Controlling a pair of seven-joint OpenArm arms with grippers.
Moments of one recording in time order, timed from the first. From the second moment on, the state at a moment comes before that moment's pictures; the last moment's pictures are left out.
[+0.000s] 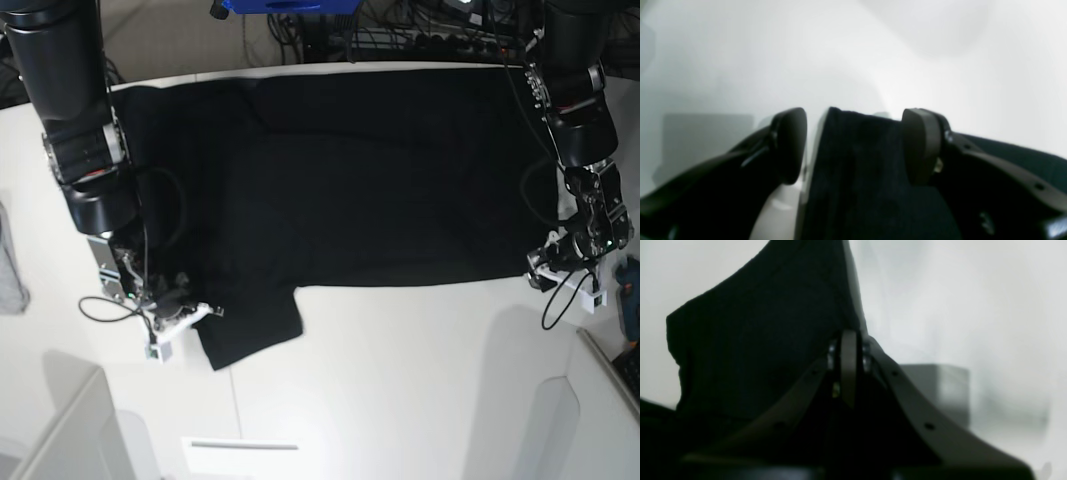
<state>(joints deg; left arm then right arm) -20.2 -25.0 -19.5 48.7 -24.0 -12.6 42.4 39.5 13.9 -28.1 22.3 44.9 13.0 -19.2</state>
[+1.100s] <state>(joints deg) -14.0 -23.1 -23.4 63.7 -26.1 -13.5 49.0 33.0 18.1 -28.0 37.6 44.2 7.9 -21.8</state>
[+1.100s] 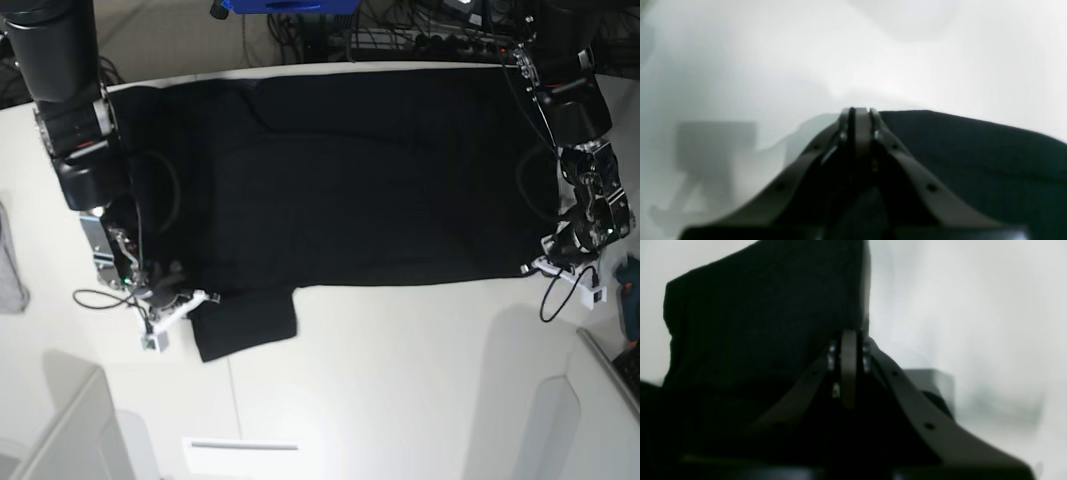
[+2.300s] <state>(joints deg) 4.3 -21.3 -31.2 95.7 -30.9 -14.6 61.5 7.9 23.5 -2.4 80.9 44.1 1.8 -35.8</state>
